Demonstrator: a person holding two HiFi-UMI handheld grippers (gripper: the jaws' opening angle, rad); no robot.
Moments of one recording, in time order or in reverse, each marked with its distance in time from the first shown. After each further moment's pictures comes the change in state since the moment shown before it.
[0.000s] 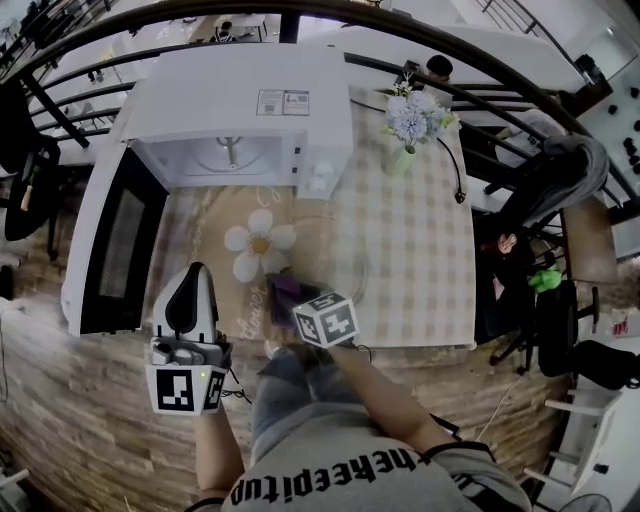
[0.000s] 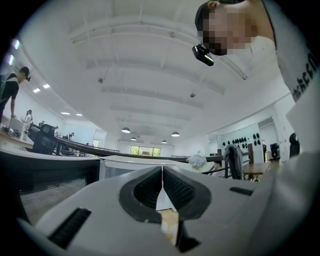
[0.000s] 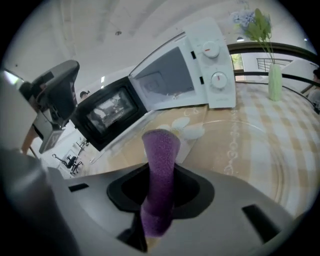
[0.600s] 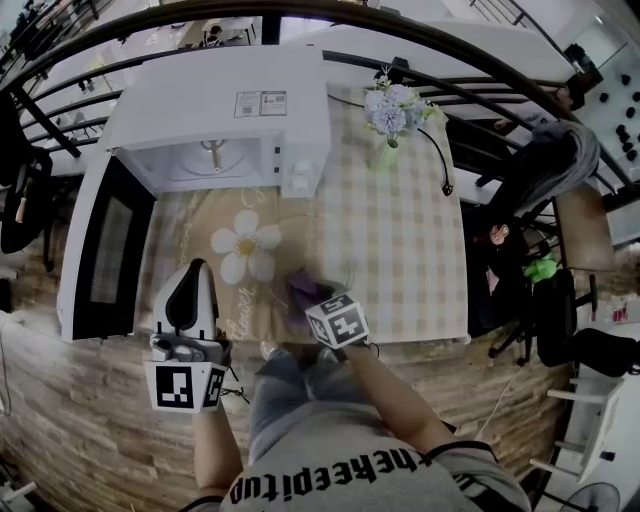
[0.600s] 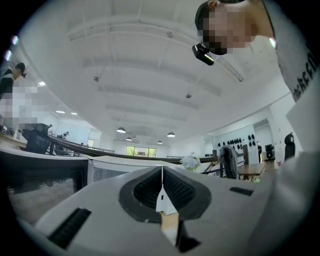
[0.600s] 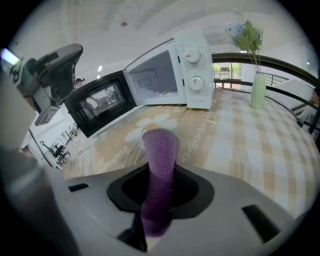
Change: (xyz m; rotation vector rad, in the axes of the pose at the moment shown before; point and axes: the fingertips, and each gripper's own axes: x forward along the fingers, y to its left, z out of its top) left arm 0.013 -0.030 0.004 0.001 -0.005 -0.049; right arm -0.034 -0.055 -0.027 -0.084 0.029 -0.124
